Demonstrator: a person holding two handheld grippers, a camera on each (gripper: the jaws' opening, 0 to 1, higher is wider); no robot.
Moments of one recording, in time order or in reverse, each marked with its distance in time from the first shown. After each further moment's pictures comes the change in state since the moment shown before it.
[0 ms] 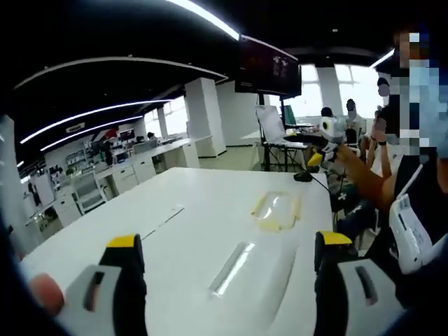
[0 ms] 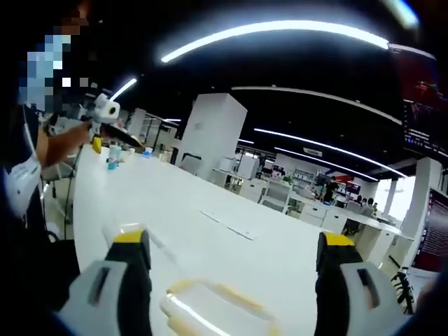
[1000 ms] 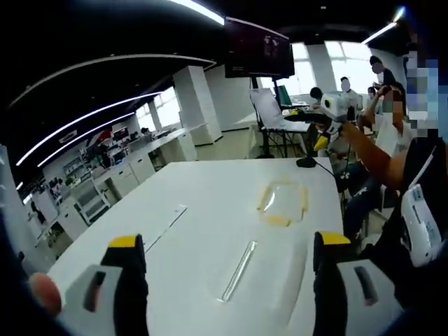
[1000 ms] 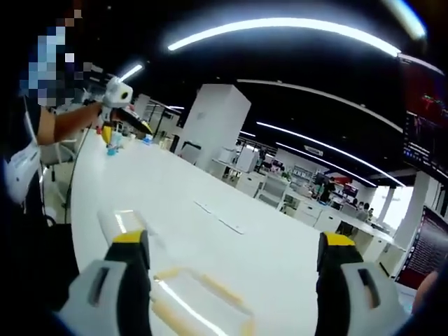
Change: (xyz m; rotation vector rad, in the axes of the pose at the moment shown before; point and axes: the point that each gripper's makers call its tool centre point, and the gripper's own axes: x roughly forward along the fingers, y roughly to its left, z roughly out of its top) left arm 0.030 0.010 0.024 0.082 0.093 0.001; right arm -0.008 -0.027 0.004 -0.067 0.059 -0.001
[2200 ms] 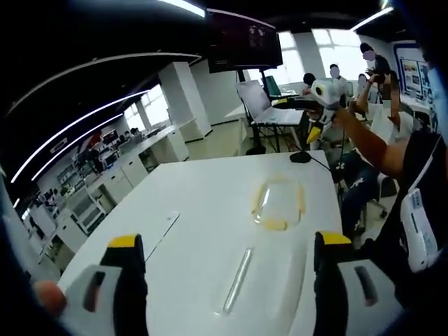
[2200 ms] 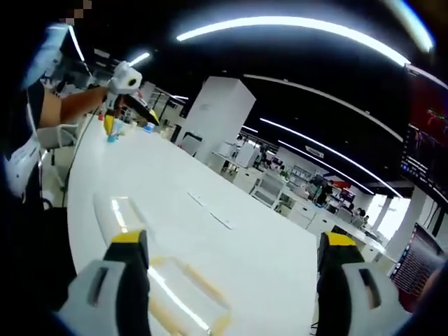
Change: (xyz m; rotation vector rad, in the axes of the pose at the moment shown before) left arm 0.029 -0.019 0.026 0.074 0.052 -0.050; right arm -0.013 -0.024 0.004 -0.080 0.040 -0.003
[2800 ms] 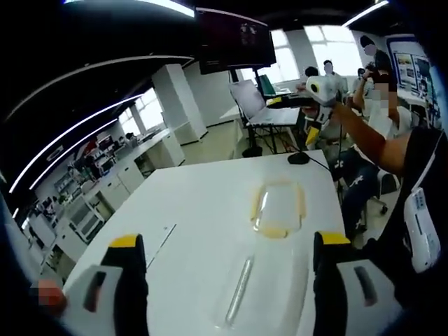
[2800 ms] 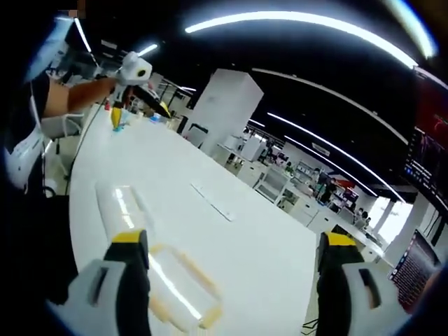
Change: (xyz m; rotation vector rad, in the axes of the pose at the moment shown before) left arm 0.024 -0.004 0.015 0.038 0.007 -0.027; right arm -0.001 -0.008 -0.008 -0.042 0.048 0.038
